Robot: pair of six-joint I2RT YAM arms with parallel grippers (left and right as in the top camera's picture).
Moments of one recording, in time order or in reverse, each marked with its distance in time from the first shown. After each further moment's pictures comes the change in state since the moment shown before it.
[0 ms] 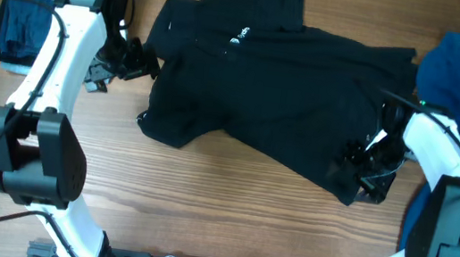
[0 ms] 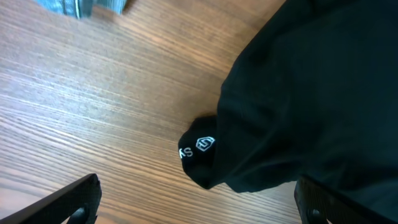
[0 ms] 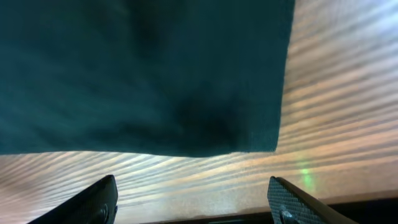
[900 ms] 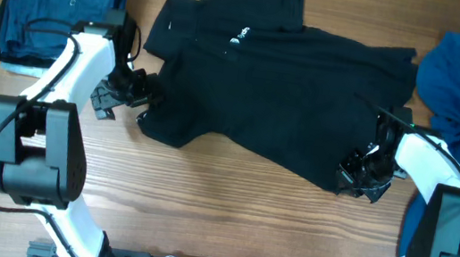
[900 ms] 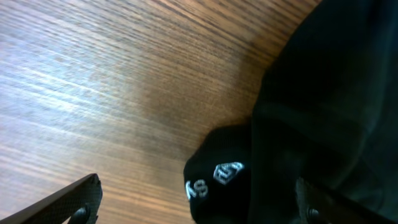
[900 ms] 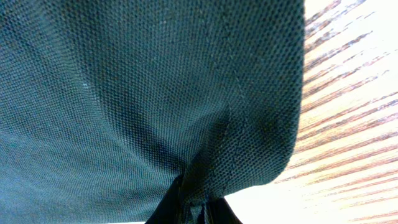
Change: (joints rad) left arm -0.004 0.000 -0.300 0.240 0.029 -0.026; right arm 0.000 -0.049 -0.164 0.267 0.047 0.125
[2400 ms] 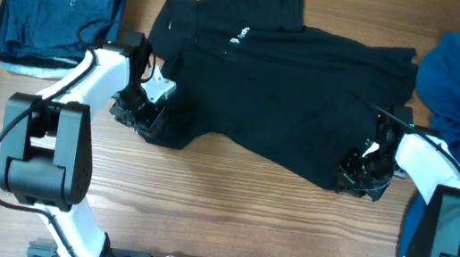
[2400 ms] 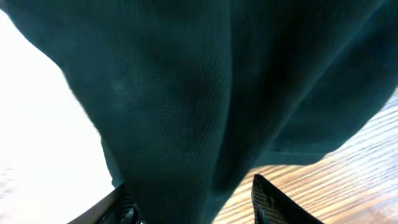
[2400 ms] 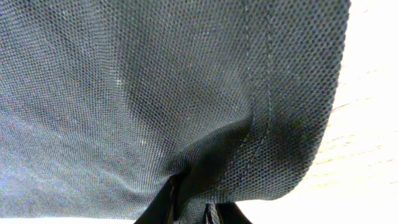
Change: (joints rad) left arm -0.062 -0.002 -0.131 0.035 0.088 0.772; right arm 0.000 -0.004 0.000 0.018 -0.003 -0.097
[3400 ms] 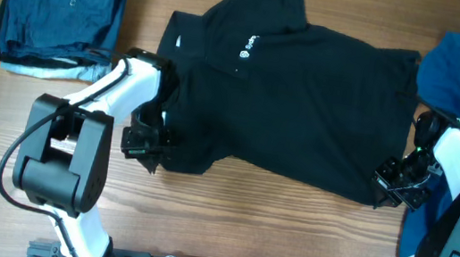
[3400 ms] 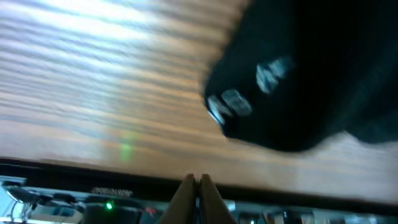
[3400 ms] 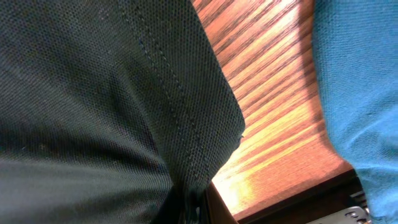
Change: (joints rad) left arm -0.164 0.000 -0.008 -0.340 -0.031 -0.727; right arm -0.203 0.016 0.146 -0.310 0.203 -0.025
